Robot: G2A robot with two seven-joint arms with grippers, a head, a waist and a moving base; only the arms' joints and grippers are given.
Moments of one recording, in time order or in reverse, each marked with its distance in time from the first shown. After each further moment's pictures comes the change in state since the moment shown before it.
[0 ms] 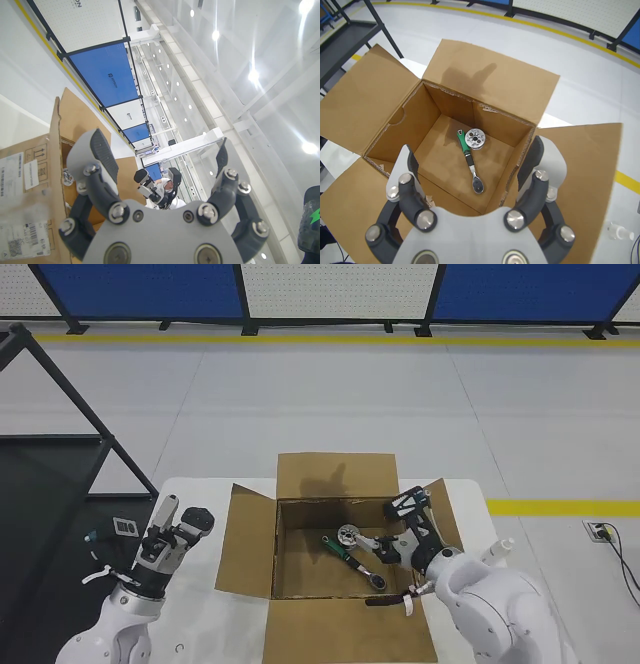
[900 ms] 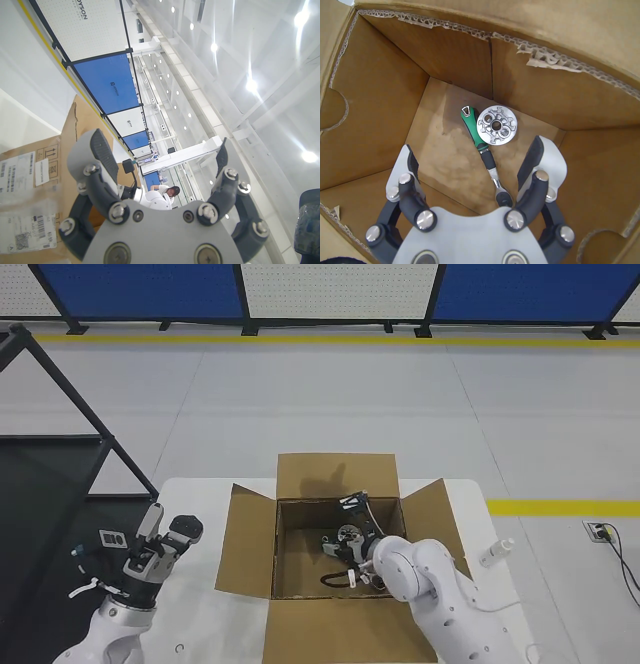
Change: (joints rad) left arm 0.056 -0.001 -0.028 -0.027 -0.025 -0.007 0.028; right arm 0.262 -0.085 -0.278 0.527 0.114 0.175 -0.036
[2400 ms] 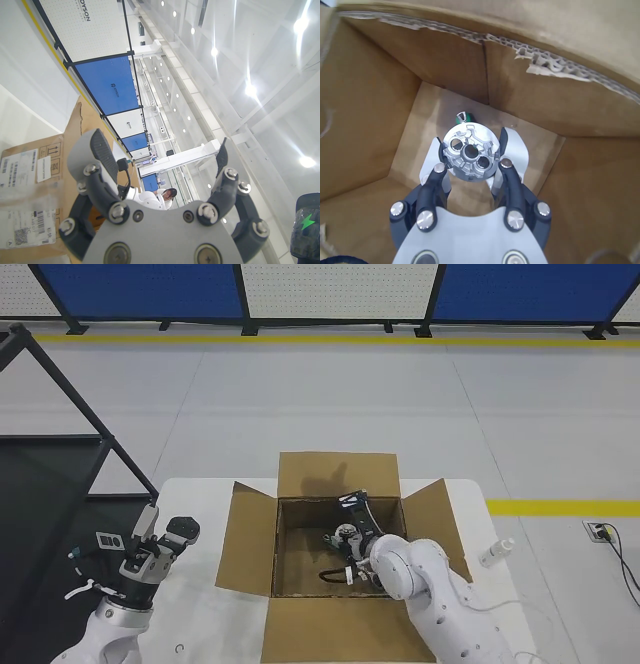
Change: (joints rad) left arm 0.008 0.000 -0.014 0.000 -0.018 0.008 0.004; right arm -0.051 -0.022 0.060 -0.056 -0.075 -0.027 -0.005
